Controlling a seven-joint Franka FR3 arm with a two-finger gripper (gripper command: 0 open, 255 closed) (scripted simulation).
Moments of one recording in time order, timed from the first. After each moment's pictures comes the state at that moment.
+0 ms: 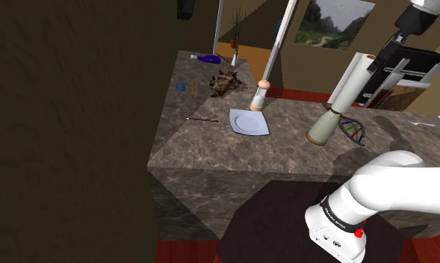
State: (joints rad) arm -0.20 -0.86 -0.32 -2.14 -0.24 1.45 -0.61
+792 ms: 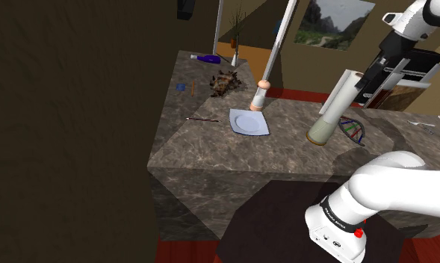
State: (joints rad) arm -0.22 -0.93 -0.34 -2.35 -0.27 1.57 -0.60
